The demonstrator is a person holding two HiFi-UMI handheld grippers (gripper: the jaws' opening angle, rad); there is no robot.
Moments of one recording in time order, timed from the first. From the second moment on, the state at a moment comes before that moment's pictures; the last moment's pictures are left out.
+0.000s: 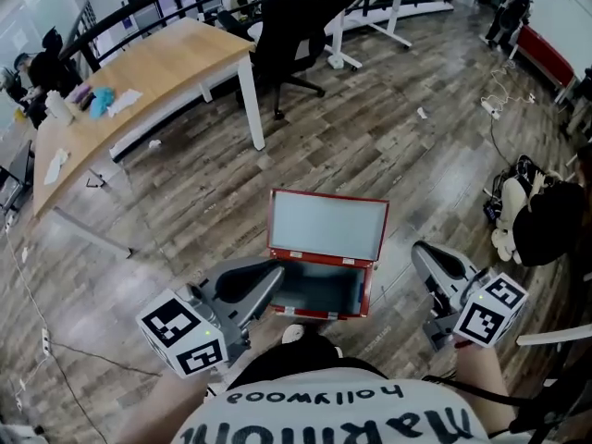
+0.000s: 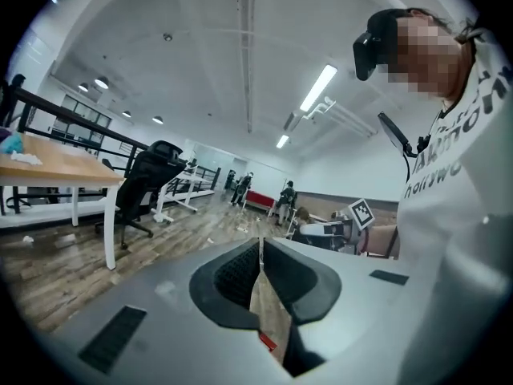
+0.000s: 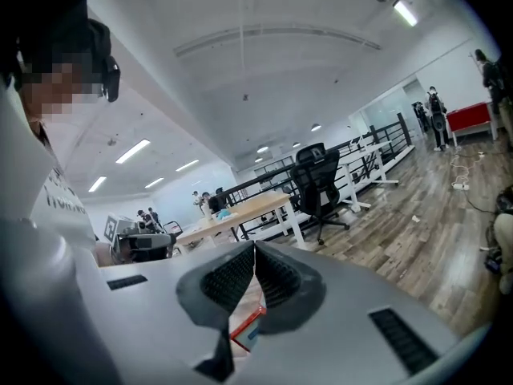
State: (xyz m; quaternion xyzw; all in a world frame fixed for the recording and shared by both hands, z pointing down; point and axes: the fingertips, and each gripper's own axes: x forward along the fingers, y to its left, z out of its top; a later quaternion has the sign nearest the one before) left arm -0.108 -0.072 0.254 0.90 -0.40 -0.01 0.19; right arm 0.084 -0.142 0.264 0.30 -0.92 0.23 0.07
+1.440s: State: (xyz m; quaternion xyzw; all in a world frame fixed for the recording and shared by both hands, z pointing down) left arm -0.115 -0.033 0.315 0.87 -0.44 0.05 0.23; right arm 0.059 -0.062 0.311 0.30 -0.91 0.22 0.17
